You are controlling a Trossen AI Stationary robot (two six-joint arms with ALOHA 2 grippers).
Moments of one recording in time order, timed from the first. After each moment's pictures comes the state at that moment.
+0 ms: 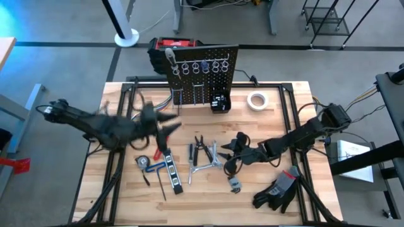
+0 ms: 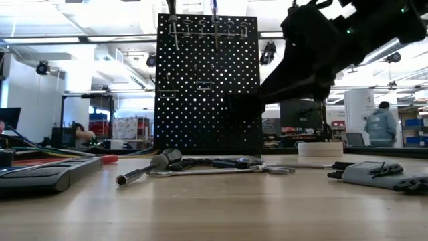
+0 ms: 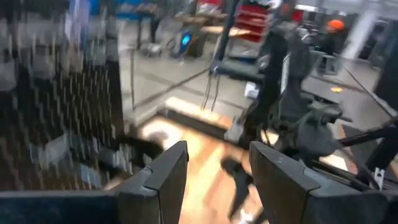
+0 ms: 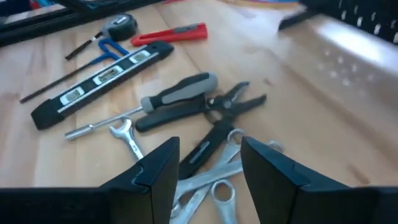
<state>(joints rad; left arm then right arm) -0.34 1.04 0.99 -0.12 -0.73 -0.34 0.36 1.55 0.65 0.29 0.54 0.53</state>
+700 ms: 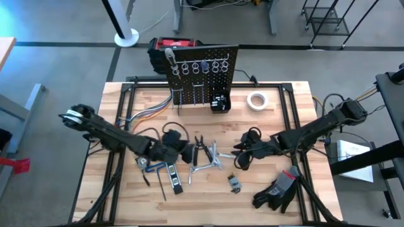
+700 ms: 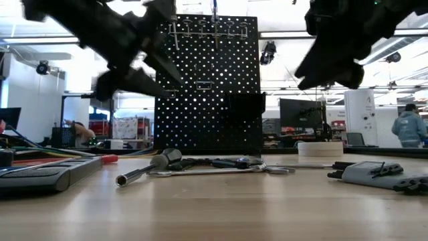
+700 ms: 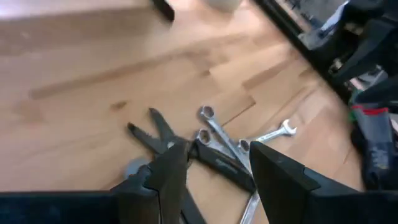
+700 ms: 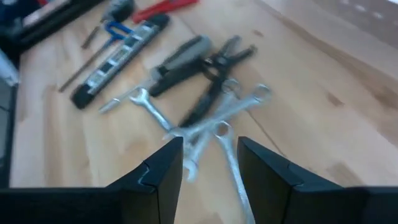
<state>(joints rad) -0.33 1.49 0.77 -0.03 -0.67 -1.14 0.36 1.24 0.65 -0.16 0.40 0.79</state>
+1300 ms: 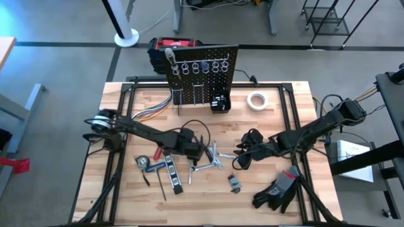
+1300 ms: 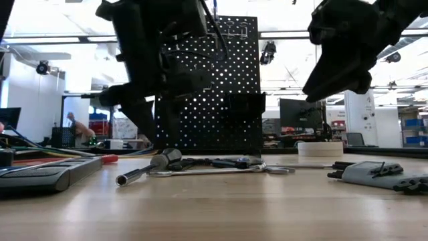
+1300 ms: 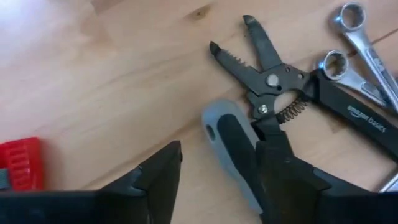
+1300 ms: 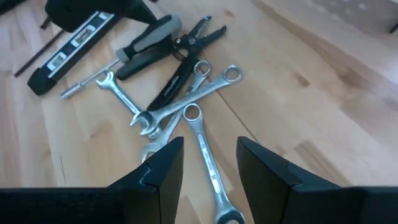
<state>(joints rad) -0.17 1.85 1.22 -0.75 -0.35 -1.22 0.37 1.26 0.65 -0.25 0.43 0.81</state>
